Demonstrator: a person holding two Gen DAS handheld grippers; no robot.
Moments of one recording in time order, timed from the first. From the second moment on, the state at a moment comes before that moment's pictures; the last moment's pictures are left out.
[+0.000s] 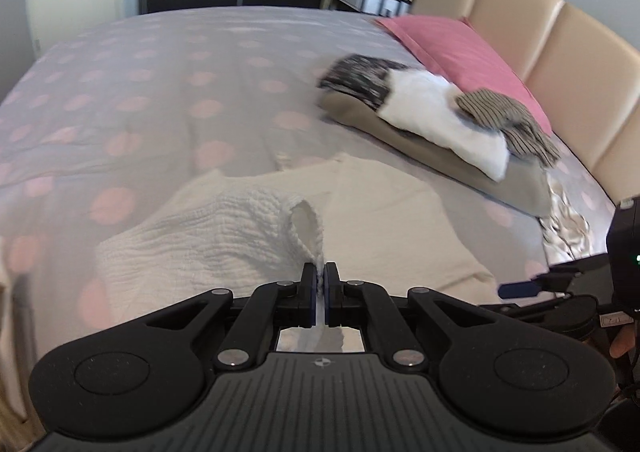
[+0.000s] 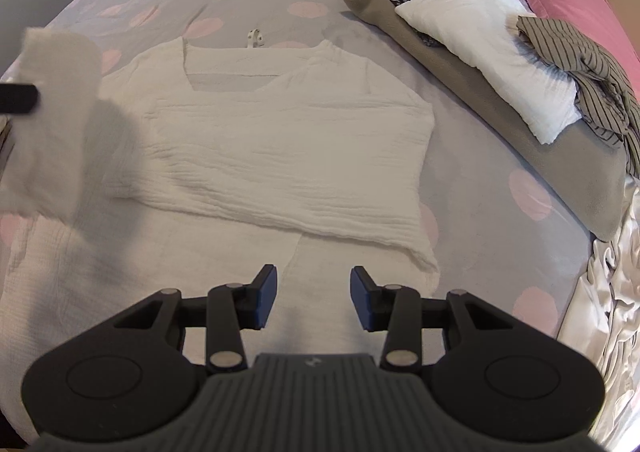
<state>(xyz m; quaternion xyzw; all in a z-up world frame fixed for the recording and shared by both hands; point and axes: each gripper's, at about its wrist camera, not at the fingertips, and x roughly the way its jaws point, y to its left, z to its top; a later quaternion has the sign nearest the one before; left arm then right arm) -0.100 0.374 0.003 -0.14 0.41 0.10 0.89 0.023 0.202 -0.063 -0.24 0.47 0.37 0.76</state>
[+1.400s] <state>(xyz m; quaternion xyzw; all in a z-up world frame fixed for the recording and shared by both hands) -0.177 0.515 -0.079 -0.21 0.43 0.32 0.81 0.065 0.300 -0.094 -0.14 0.47 0.41 0.77</state>
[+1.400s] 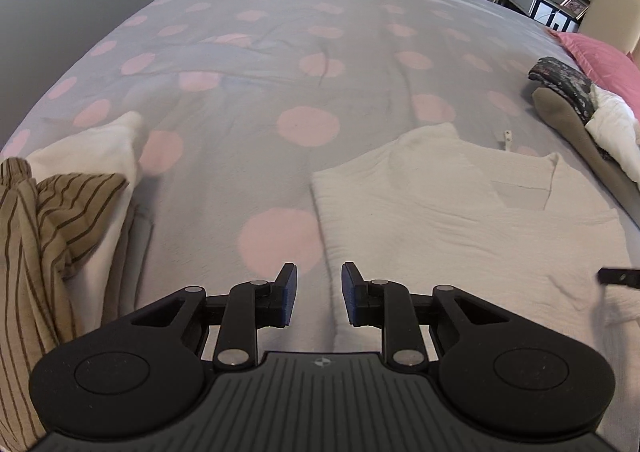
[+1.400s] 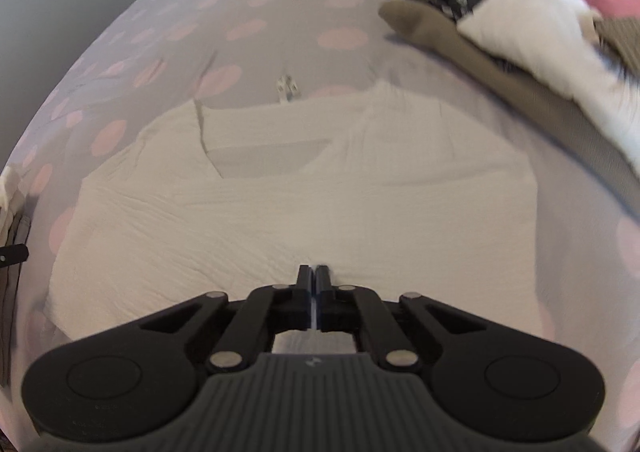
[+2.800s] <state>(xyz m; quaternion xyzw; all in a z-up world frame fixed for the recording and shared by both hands) -0.093 0.564 -0.123 -0.21 0.39 0.32 0.84 0.135 0.298 -0.130 -0.02 0.52 0.36 0.77</state>
